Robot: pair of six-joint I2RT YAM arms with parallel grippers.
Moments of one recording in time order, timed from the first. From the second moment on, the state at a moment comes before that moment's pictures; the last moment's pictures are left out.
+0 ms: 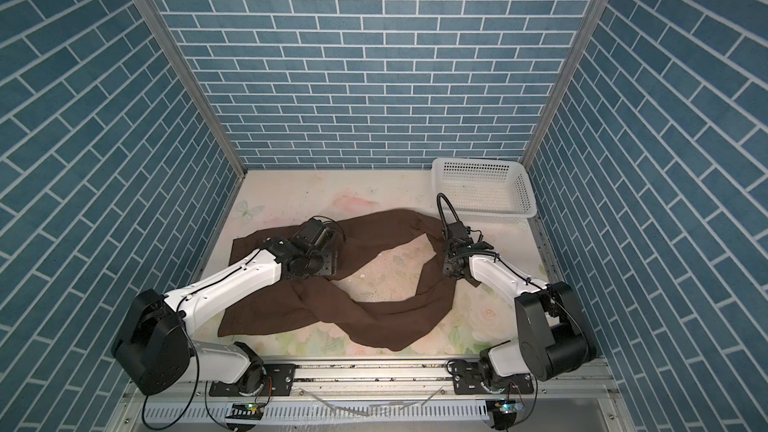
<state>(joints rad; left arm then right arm) -0.61 1.38 0.92 -0.71 -0.19 -0.60 0.37 1.43 0.78 -0.55 0.21 0.46</state>
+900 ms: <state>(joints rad) -0.27 1.57 0.80 -0.47 -0.08 -0.62 0.32 1.00 1.23 -0.79 0.32 0.39</state>
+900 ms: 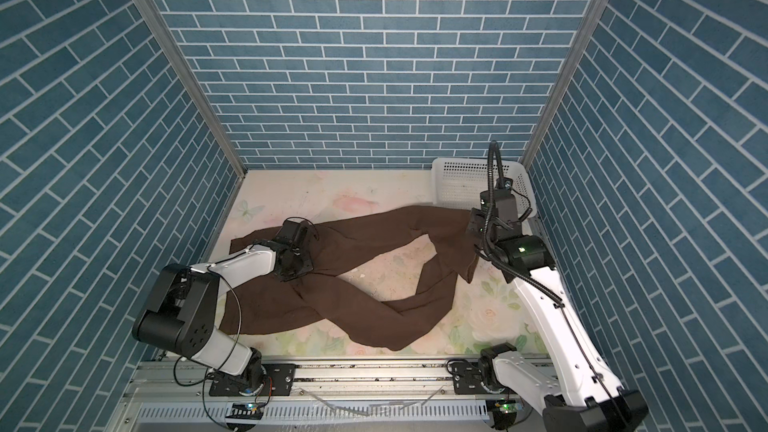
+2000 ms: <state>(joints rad) -0.83 1.30 1.10 -0.61 -0.25 -0.56 0.32 1.14 1.43 -0.76 0.36 0.36</state>
